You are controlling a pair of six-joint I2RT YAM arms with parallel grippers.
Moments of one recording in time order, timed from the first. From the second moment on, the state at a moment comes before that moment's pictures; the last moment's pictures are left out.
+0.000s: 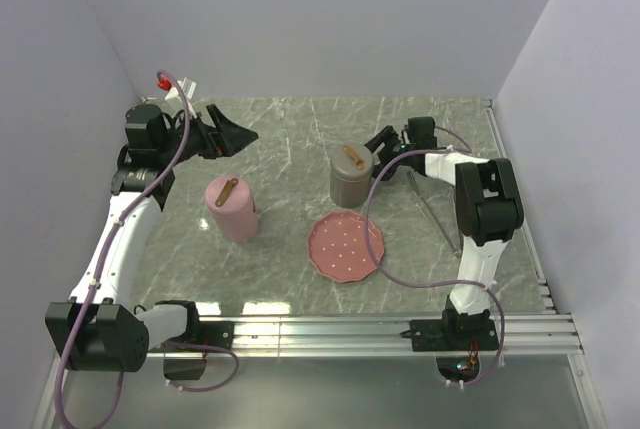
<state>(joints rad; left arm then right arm) -0.03 1.16 1.10 -0.17 0.70 -0.49 0.14 1.99 1.22 0.02 -0.63 1.08</state>
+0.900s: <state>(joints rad) 0.03 1.15 1.05 -0.14 0.76 -0.54 0.01 1.93 1.33 -0.48 -0.71 0.62</state>
